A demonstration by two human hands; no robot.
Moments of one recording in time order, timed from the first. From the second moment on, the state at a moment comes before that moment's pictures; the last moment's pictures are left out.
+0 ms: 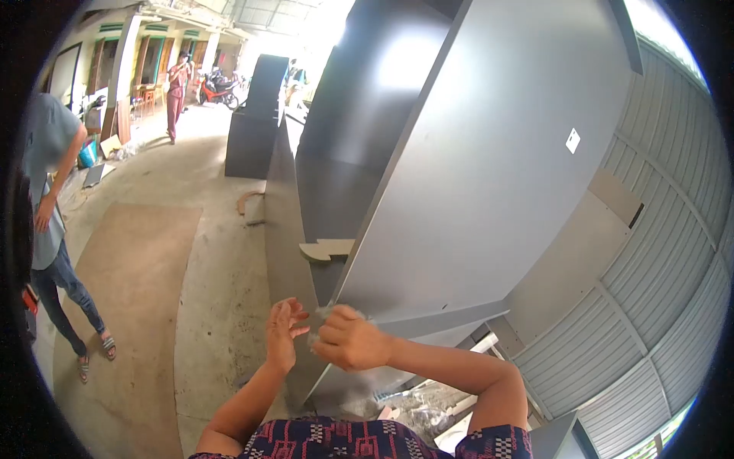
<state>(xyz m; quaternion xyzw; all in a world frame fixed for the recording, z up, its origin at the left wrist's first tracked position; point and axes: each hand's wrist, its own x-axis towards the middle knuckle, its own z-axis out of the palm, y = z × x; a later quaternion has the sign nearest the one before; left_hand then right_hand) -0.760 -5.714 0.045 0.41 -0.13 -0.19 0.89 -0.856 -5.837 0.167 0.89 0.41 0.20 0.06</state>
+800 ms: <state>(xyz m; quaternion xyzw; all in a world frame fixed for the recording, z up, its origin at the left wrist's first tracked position) -0.791 -5.774 0.088 0.57 -0.35 0.08 0.74 -0.825 -5.921 0.561 0.63 0.27 0.69 0.21</state>
